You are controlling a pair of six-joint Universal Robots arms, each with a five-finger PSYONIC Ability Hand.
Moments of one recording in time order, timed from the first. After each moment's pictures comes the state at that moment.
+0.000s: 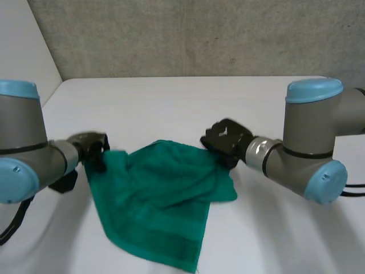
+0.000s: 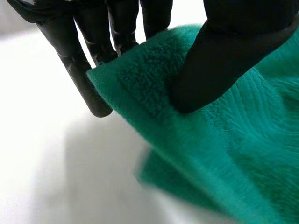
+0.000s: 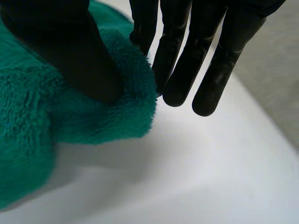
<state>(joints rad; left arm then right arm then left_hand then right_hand) 4.47 -2.12 -1.32 2.89 -1.50 3.24 2.05 -0.91 1.15 0.19 1.21 2.50 1.16 1.18 1.17 1.19 0.96 0.95 1.17 1.17 1.17 0.96</state>
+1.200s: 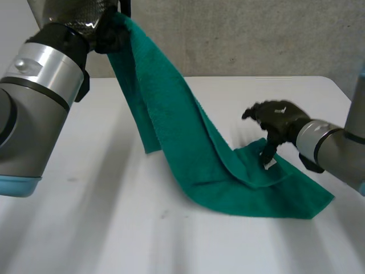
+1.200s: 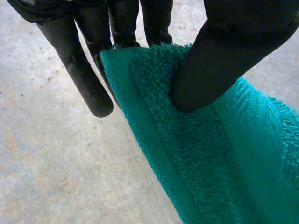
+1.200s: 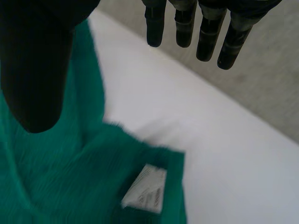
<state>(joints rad) 4.19 -1.65 -1.38 3.42 -1.55 3.25 1.87 -1.17 1.35 0.23 1.31 2.78 1.16 1.20 1.19 1.20 0.96 0.20 0.22 0.21 0.23 0.06</state>
